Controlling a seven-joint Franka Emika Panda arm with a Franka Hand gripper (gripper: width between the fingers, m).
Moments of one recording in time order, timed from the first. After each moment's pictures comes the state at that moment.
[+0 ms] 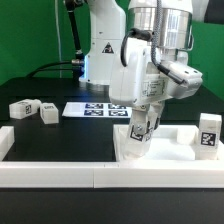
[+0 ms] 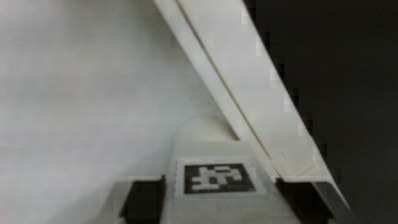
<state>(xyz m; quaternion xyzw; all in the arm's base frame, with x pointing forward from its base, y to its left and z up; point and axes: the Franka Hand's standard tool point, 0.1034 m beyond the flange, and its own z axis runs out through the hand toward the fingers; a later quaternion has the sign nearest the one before) 0.630 0.024 0.071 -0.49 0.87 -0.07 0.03</state>
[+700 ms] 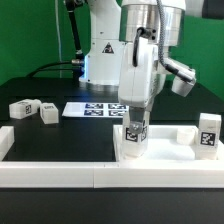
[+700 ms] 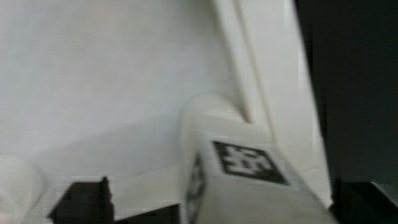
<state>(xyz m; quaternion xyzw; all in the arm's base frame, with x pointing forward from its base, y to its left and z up) 0.615 0.016 0.074 -0.66 0.75 -0.05 0.00</state>
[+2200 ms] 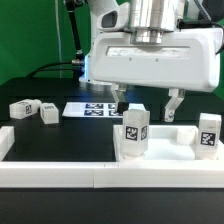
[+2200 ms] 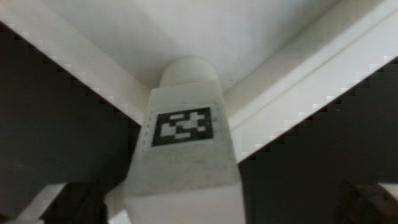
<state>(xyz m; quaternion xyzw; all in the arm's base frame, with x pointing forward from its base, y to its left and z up) 0.625 0.016 0.096 -0.93 0.33 -0.17 0.01</state>
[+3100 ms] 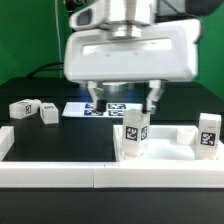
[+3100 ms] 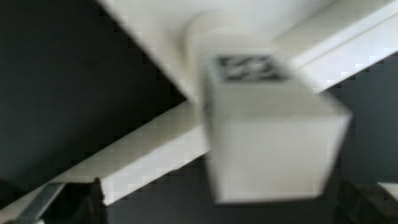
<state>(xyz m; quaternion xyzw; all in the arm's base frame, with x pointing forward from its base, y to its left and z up) 0.618 -0.014 0.097 -0.95 0.28 -0.16 0.05</state>
